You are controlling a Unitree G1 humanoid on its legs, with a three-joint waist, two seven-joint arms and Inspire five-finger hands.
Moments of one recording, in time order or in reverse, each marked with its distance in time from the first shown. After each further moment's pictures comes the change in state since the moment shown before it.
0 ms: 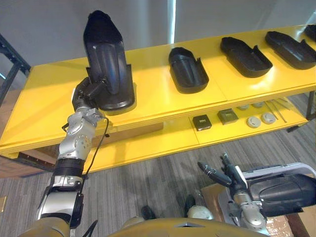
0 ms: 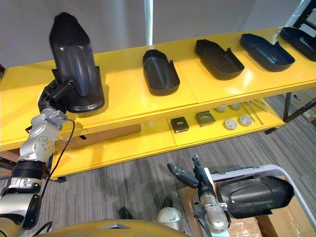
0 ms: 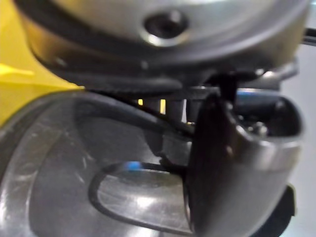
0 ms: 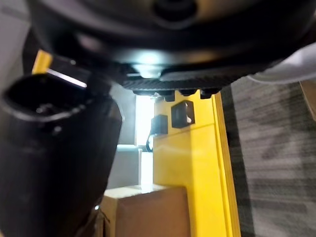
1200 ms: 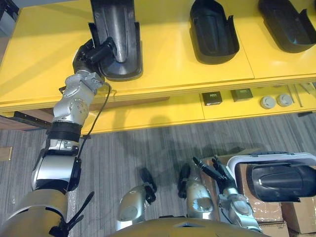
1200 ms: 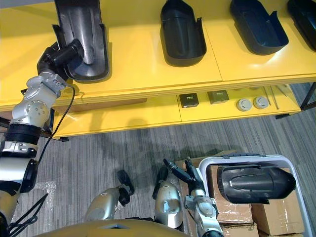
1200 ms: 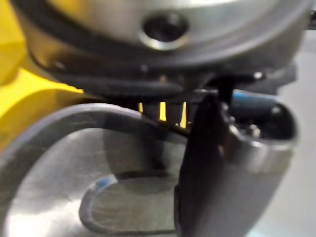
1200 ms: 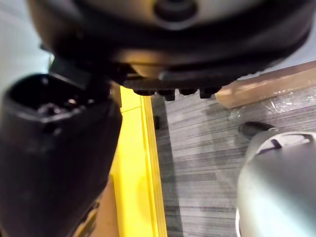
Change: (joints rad) left arm -0.390 0.097 -0.094 0.183 -0.097 0.095 -0.045; right arm -0.155 0.042 0.026 0.207 0.117 0.072 -0.020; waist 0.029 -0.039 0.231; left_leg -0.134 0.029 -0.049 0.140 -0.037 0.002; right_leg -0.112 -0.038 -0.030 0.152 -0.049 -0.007
